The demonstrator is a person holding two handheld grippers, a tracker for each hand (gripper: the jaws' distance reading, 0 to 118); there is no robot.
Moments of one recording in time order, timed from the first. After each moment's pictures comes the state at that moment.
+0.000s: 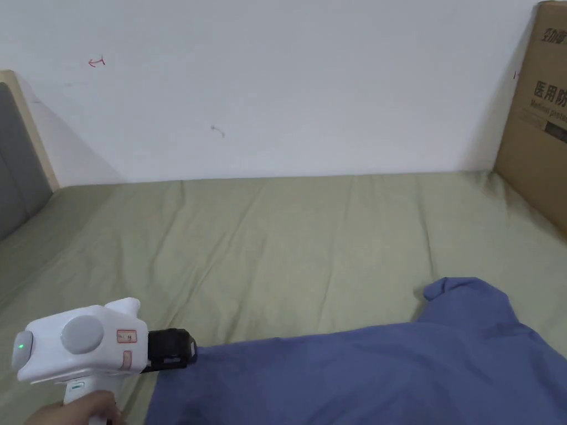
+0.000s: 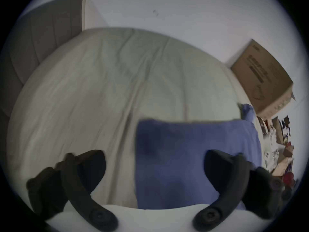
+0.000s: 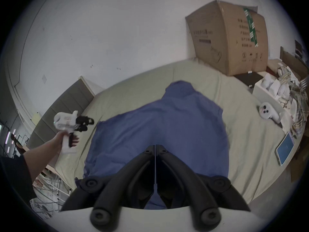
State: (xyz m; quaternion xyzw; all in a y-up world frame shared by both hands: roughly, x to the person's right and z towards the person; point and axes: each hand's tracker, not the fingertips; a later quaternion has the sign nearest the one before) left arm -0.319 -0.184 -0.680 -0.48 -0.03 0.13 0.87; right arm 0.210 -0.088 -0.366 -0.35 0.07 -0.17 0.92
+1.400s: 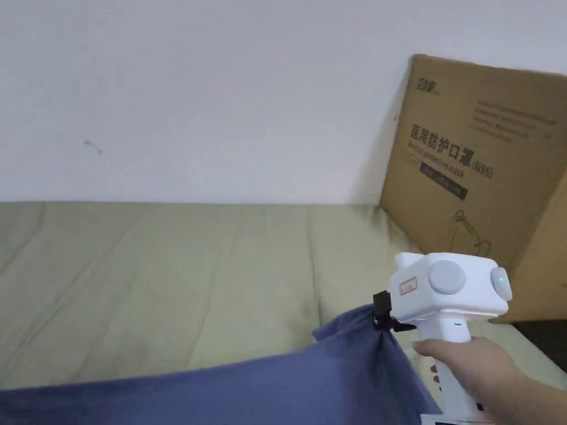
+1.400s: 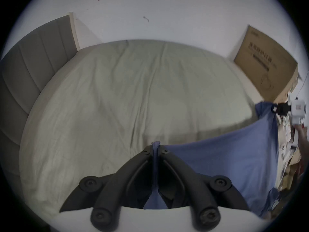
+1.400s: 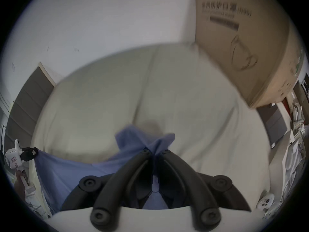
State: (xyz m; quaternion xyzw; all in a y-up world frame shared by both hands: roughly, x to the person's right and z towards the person) left arm -0.288 -0.134 -0.679 -0.43 -0.03 0.06 0.90; right arm 0.292 -0.111 -0.740 -0.41 0.00 -0.08 0.91
